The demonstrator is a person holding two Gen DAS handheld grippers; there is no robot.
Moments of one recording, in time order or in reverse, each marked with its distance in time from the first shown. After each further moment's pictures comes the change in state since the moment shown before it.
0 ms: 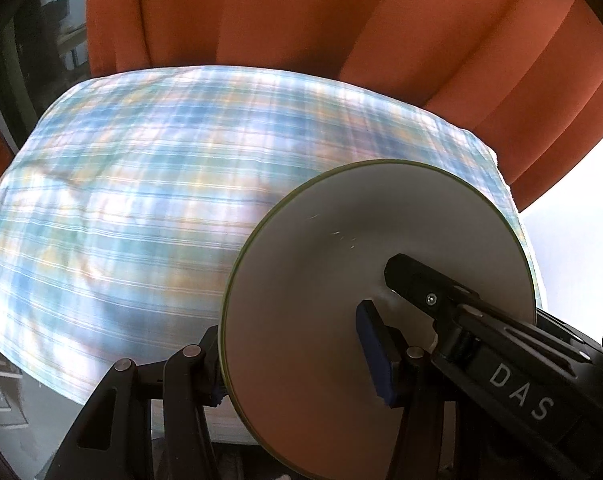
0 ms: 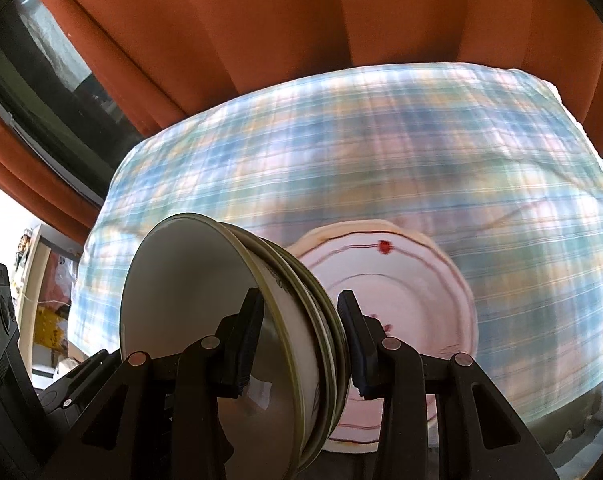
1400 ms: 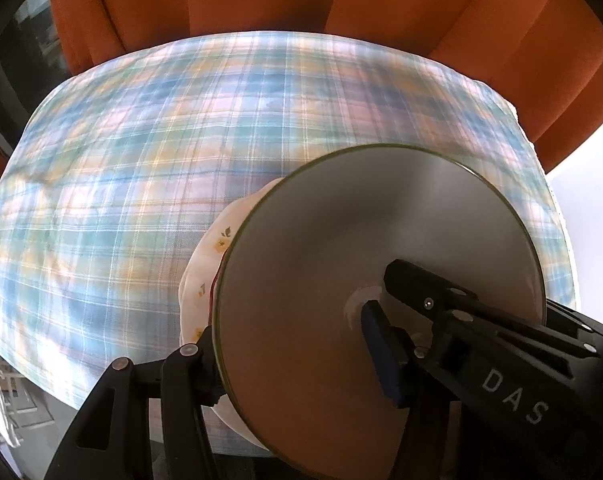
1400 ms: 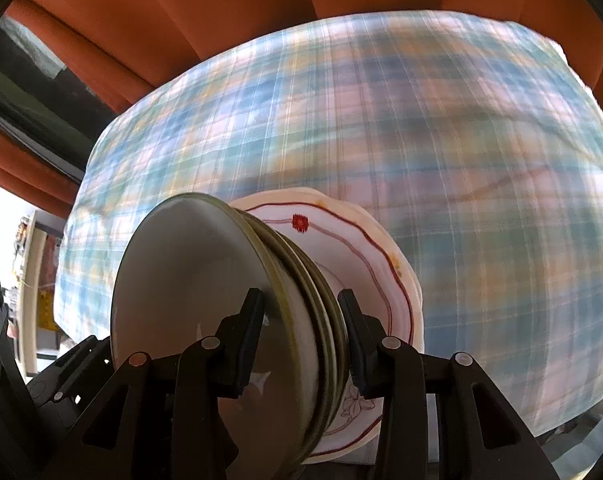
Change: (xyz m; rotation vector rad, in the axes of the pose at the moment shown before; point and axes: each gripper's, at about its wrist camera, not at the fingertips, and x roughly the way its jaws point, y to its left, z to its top) left arm 0.050 -0.044 -0.004 0.065 0.118 0.111; right arm 0.042 -0.077 0.004 0.033 0.149 0.030
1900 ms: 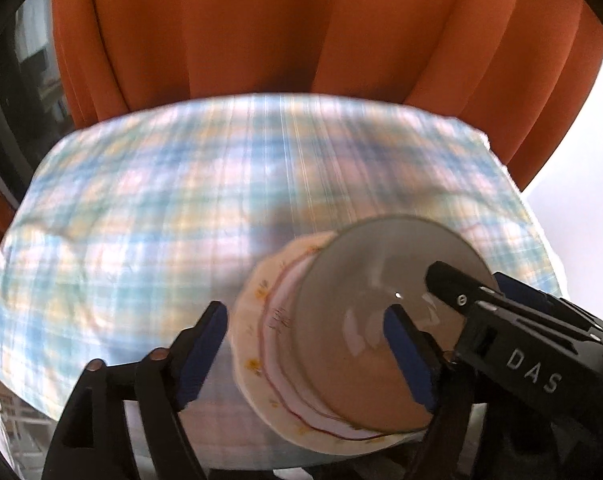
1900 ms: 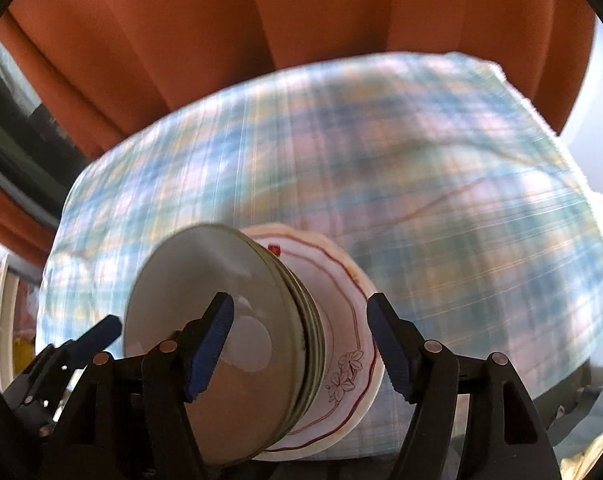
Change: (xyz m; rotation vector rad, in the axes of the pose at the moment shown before) left arm -0.058 0.031 -0.001 0.090 -0.217 -0.040; right arm -0.048 0.016 -0.019 0.079 -0.214 -0.172
